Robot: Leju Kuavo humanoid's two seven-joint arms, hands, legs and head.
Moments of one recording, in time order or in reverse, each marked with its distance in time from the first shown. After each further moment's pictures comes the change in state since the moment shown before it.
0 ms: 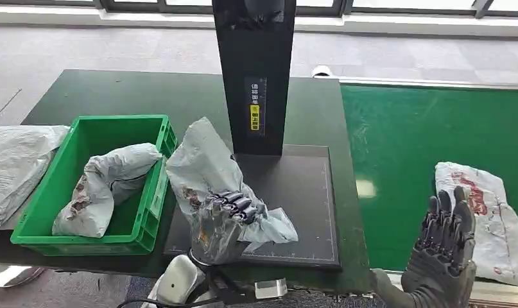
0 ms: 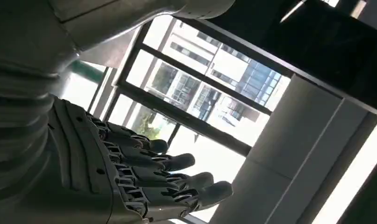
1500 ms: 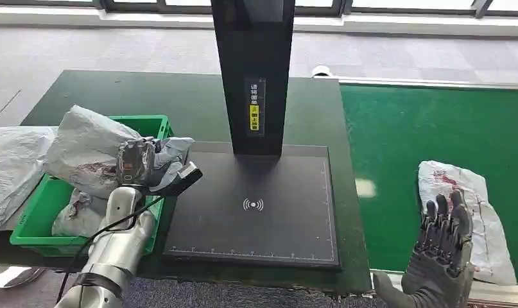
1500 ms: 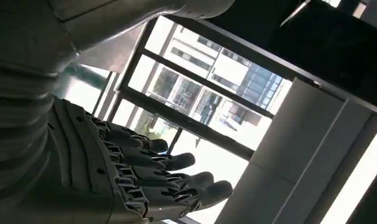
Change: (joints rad) left arm -0.470 0.145 0.587 0.658 -0.079 0.010 0.199; right arm -0.015 -0.103 0.052 0.047 -0.077 -0.079 0.001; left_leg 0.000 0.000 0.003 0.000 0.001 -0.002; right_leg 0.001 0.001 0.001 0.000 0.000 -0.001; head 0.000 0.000
